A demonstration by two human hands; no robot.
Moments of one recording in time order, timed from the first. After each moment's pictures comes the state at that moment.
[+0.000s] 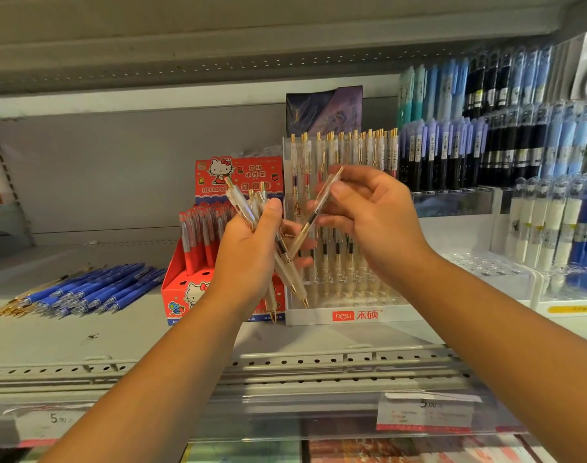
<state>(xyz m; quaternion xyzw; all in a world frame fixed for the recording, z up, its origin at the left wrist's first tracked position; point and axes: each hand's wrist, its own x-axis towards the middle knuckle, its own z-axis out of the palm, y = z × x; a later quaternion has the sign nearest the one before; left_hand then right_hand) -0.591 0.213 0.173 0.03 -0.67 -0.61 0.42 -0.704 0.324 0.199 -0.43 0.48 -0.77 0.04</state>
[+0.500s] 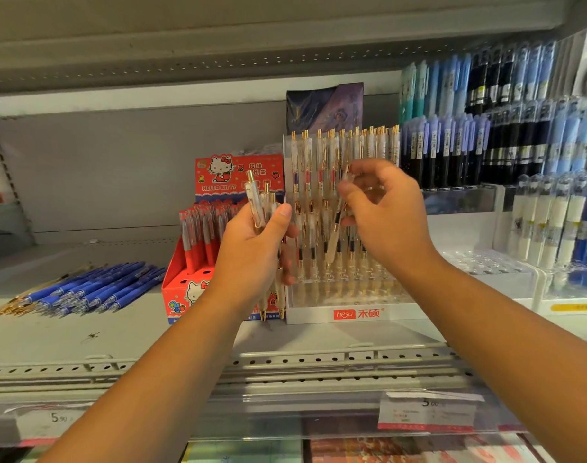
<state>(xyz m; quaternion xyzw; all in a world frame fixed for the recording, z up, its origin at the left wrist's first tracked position) -0.591 0.211 0.173 0.07 -0.73 -0.53 0.44 -0.718 0.326 0.195 -0.41 0.61 -0.65 -0.19</state>
